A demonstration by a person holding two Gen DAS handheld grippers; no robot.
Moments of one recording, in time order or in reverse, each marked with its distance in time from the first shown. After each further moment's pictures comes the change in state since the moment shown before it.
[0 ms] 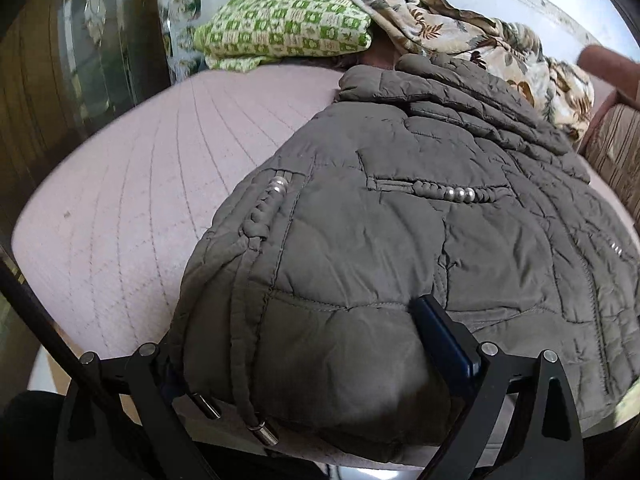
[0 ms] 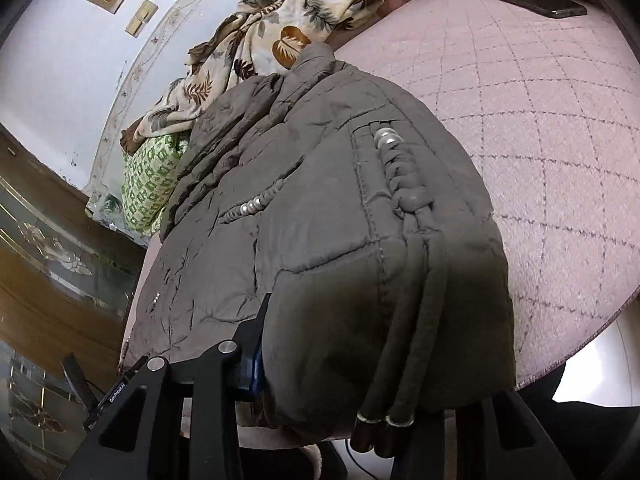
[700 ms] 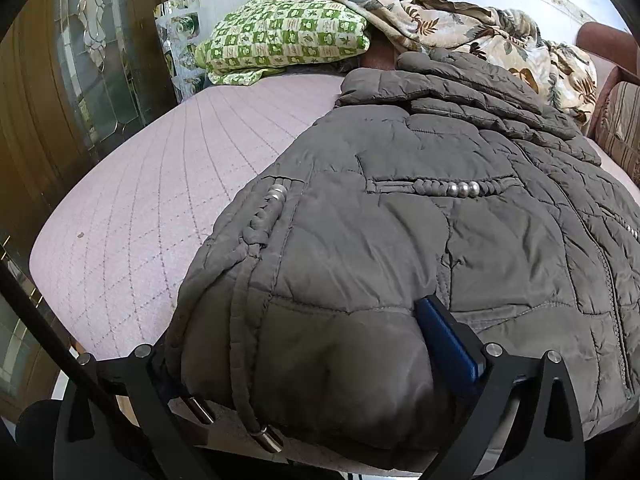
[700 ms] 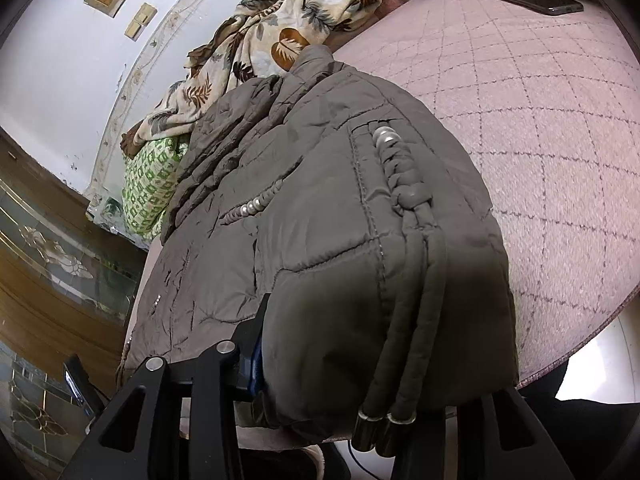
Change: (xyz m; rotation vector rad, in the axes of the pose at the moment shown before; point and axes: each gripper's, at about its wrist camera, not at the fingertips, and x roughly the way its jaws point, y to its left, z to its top) left arm 0.002 -0.007 0.002 0.048 -0.013 0.055; right arm 0.000 -0.001 0.000 0.013 0.003 0.004
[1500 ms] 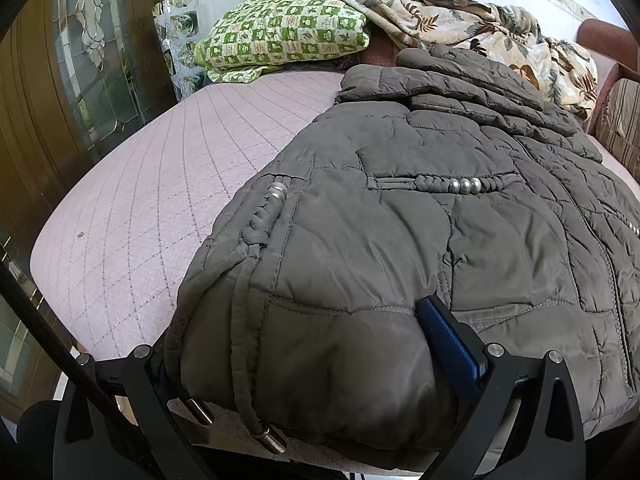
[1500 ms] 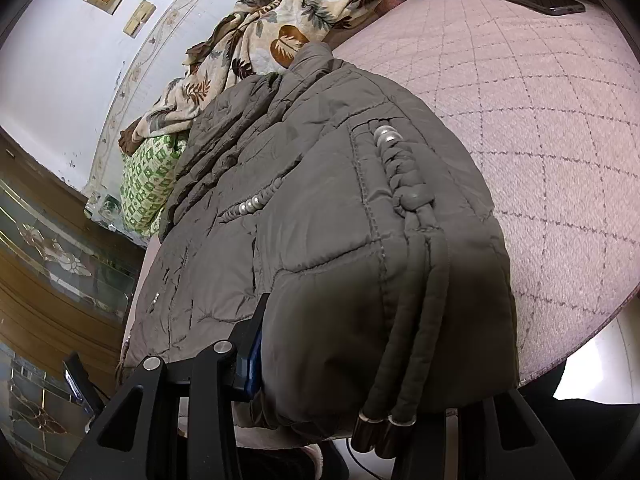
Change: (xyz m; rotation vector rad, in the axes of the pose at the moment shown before) left arm 0.002 0.000 0.000 -0.001 0.007 0.000; right arm 0.002 0.001 0.003 -0.003 0.011 -0.005
